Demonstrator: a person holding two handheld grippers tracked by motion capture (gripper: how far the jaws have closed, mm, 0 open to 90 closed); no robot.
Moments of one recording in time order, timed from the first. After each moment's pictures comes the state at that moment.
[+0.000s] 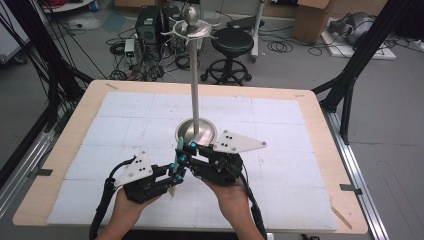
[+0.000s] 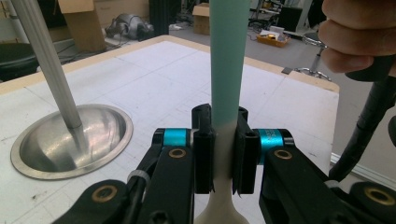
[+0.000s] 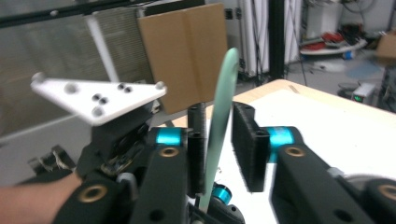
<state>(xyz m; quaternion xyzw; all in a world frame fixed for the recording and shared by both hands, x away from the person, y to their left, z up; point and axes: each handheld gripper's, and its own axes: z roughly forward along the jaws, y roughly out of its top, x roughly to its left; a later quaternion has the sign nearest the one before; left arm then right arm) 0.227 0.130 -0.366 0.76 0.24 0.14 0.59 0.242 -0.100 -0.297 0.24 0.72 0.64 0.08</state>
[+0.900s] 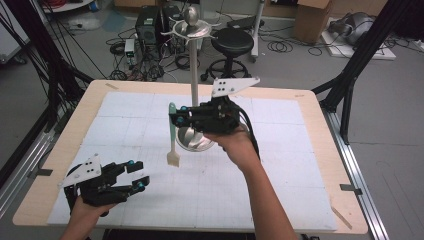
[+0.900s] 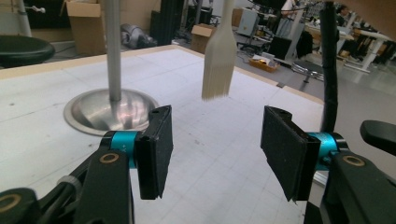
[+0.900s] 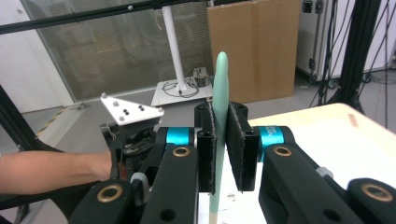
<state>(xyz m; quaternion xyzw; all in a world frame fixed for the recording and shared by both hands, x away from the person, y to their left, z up) 0.223 0.229 -0.383 0.71 0.27 0.11 0.64 0.334 -0.098 -0.233 0.10 0.76 0.64 -0.02</state>
